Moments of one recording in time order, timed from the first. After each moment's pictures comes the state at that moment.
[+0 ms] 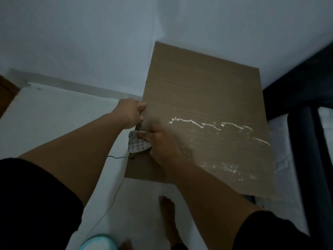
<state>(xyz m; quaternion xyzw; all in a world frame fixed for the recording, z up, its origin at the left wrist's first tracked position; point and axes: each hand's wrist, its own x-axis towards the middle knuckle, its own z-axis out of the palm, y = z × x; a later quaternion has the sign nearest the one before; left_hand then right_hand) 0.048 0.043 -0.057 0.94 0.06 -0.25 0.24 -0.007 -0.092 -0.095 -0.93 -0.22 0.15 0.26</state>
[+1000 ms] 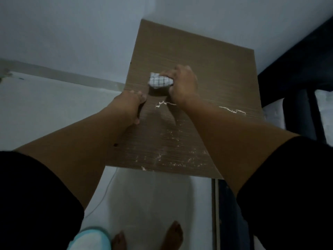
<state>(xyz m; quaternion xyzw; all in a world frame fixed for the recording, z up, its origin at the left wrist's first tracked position) 0.045 -0.009 -0.071 0.94 -0.08 -0.32 -0.02 0.096 -0.153 -0.071 -0.99 -0.11 0.03 0.13</state>
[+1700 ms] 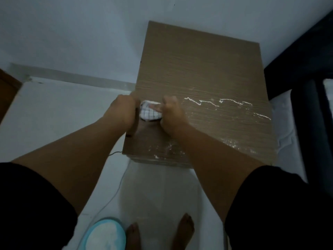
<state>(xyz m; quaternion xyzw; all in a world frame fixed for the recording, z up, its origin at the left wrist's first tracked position) -0.008 0.013 -0.058 0.97 0.08 -0.20 0.14 0.005 -0.119 -0.097 -0.95 -0.06 0.10 0.30</state>
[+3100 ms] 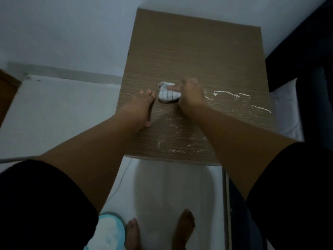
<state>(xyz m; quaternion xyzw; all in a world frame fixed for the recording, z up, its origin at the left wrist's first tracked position) 0.010 -0.046 -0.072 0.94 -0.03 -0.32 0.07 0.052 -0.193 -0.100 -0.98 -0.08 0.04 0.19</state>
